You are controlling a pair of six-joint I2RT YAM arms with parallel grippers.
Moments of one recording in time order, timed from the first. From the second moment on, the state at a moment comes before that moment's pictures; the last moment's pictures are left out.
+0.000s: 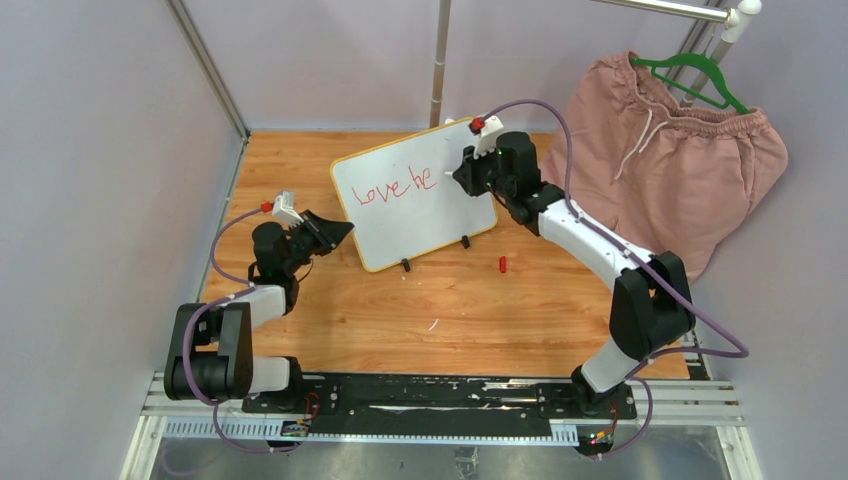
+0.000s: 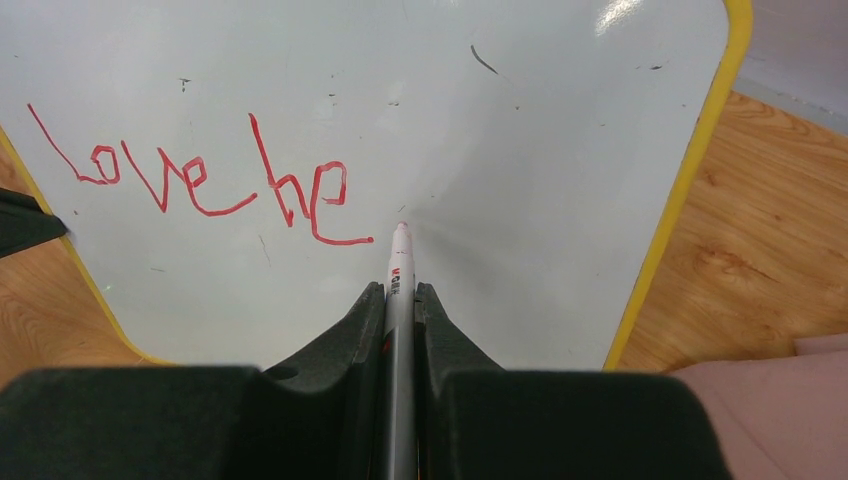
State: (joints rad) left arm 0.04 1.32 0.35 0.81 0.53 -0.77; right arm 0.50 1.59 1.25 0.02 -0.17 0.06
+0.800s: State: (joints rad) left arm 0.04 1.32 0.35 0.80 0.53 -0.77; right arm 0.52 1.66 1.33 0.01 -0.15 0.07
